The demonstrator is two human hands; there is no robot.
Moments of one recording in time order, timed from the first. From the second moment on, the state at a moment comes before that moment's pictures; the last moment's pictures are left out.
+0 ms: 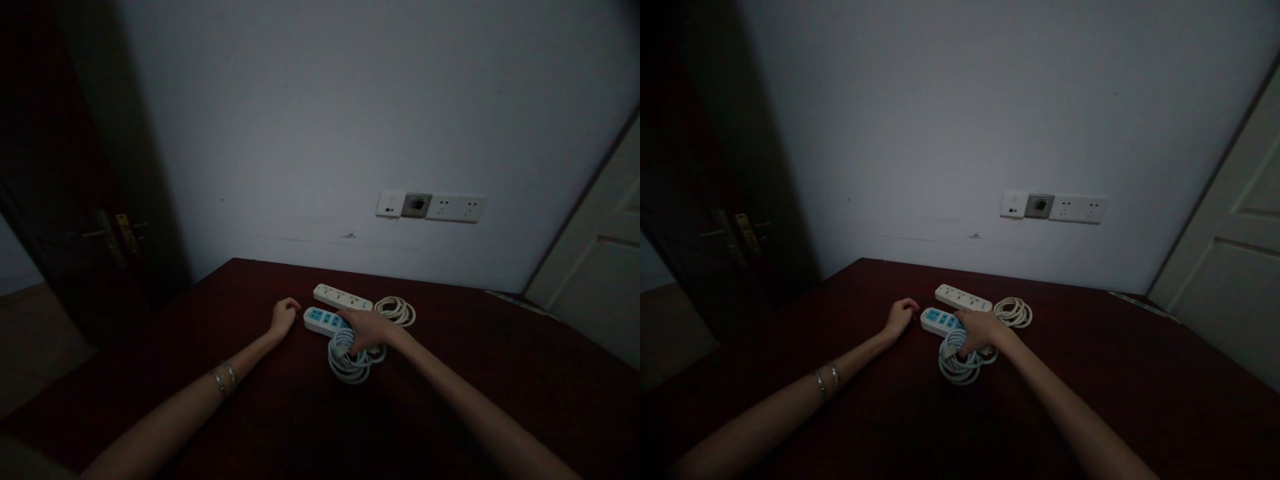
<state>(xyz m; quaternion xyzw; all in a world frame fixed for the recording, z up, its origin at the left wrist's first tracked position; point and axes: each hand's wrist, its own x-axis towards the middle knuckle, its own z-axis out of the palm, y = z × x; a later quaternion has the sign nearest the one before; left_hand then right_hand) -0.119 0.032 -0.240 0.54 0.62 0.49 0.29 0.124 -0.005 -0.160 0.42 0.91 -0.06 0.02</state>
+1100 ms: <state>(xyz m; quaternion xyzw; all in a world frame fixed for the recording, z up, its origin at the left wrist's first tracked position) -0.090 0.074 -0.141 0.53 0.58 0.45 0.43 0.208 -0.037 -0.090 0.42 0.84 -0.29 -0.18</state>
